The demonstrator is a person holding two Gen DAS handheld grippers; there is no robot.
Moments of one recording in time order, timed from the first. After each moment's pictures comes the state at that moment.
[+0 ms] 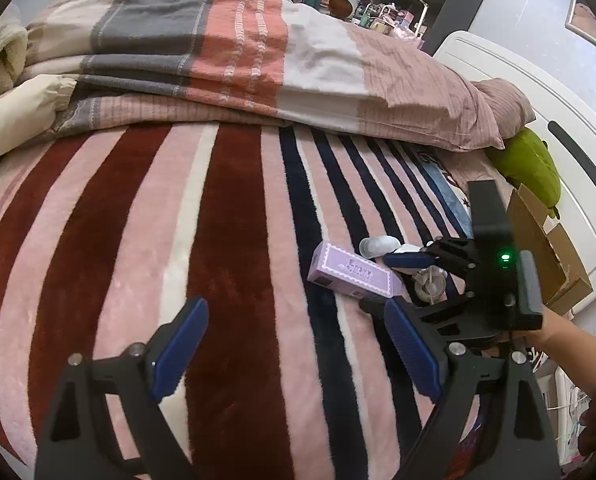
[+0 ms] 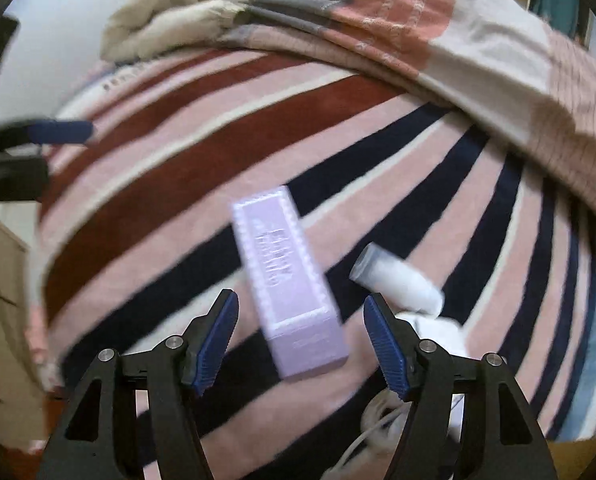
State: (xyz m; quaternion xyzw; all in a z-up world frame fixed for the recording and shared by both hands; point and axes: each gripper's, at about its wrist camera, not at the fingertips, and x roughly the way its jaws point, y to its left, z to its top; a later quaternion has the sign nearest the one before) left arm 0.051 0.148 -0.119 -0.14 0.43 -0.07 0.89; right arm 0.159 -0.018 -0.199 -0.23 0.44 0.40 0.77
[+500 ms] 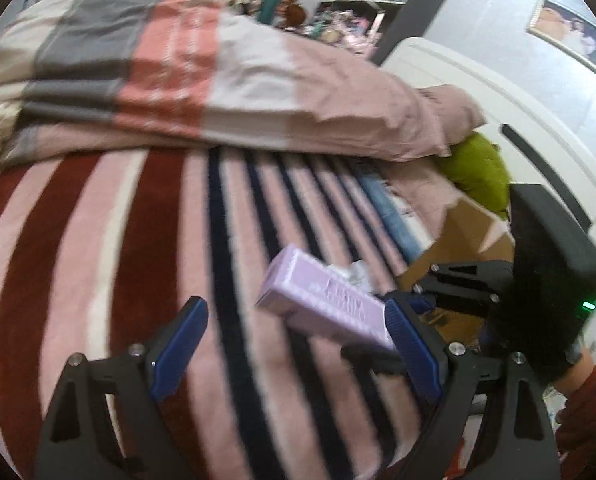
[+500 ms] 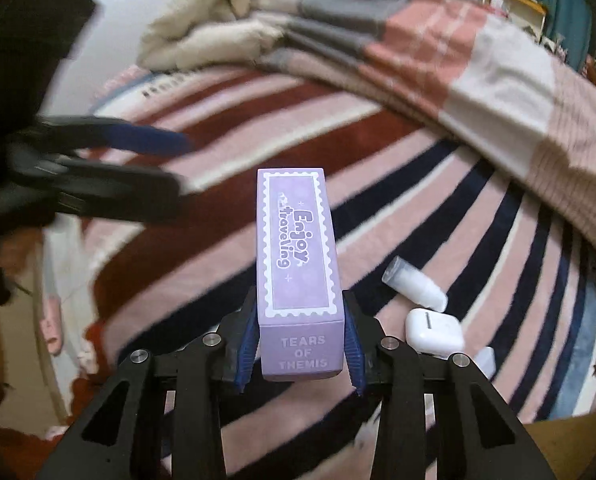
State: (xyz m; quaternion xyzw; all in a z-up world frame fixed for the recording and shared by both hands) left arm 0.072 0.097 -0.079 -0.16 0.39 -0.17 0.89; right arm 0.104 -0.043 -0.116 -0.21 0.40 0.44 0.77
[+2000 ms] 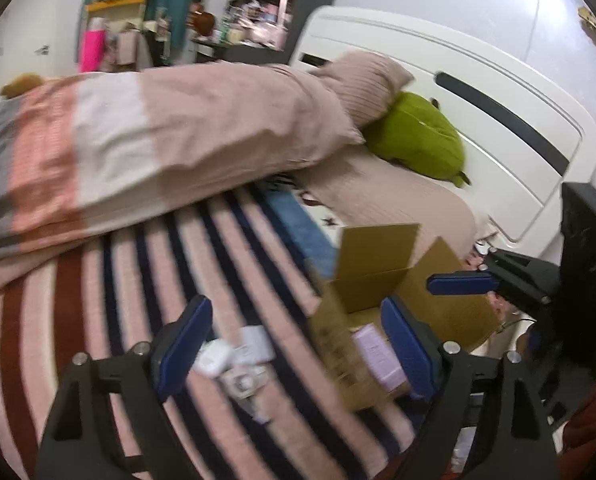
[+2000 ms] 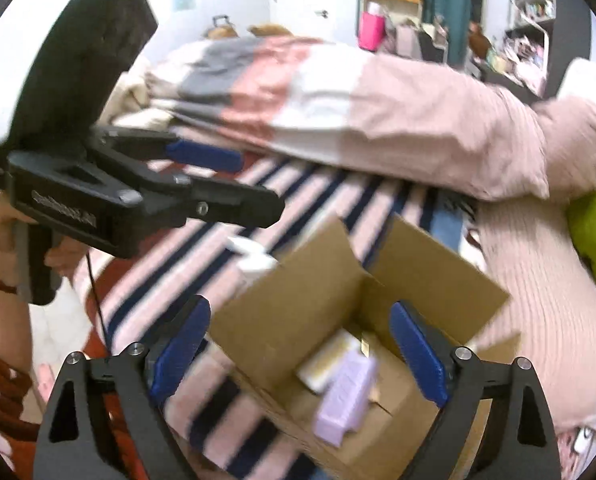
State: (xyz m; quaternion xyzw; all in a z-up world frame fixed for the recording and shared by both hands) left arm 0.115 -0.042 0.014 -0.03 0.38 -0.23 0.90; right arm 0.087 -0.223 -0.013 -0.12 0.38 0.32 0.86
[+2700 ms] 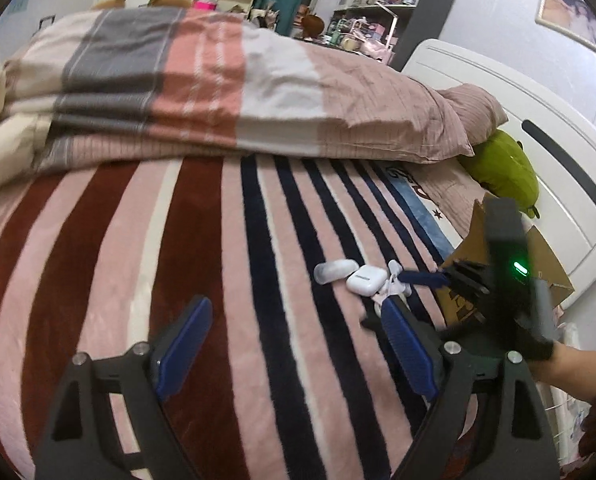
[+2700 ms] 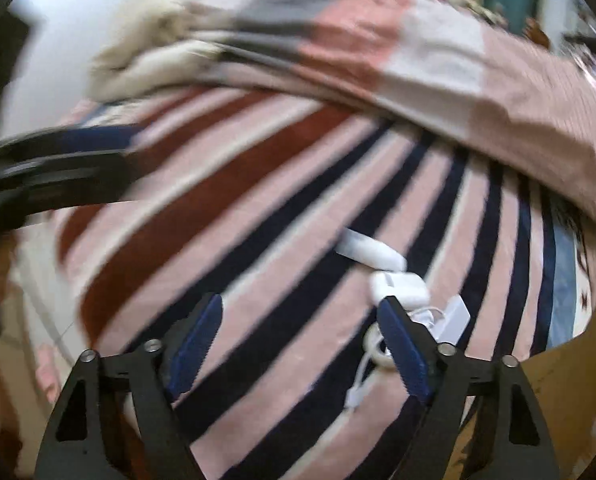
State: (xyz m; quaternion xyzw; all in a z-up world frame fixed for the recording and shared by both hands) left arm 0.053 0.121 -0.095 -0.13 0.39 -0.11 0.91; right arm 0.129 -0.051 -0.154 -0.16 0.45 0.31 0.83
